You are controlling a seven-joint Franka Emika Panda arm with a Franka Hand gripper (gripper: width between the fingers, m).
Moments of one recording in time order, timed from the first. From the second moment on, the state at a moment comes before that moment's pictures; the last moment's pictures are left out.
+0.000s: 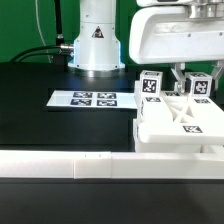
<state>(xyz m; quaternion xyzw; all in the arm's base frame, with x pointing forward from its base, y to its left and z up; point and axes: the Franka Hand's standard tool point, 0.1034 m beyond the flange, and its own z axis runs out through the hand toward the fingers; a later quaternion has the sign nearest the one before) 0.609 0.119 0.104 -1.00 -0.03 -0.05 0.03</state>
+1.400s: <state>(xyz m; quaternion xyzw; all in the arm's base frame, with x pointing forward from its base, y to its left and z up) 0.615 0.087 0.104 -0.92 0.39 -0.05 0.03</state>
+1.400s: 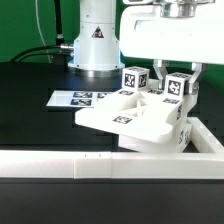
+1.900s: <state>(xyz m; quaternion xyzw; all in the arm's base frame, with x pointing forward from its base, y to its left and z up) 0.613 0.089 0.146 -0.92 0.37 -0.05 0.05</state>
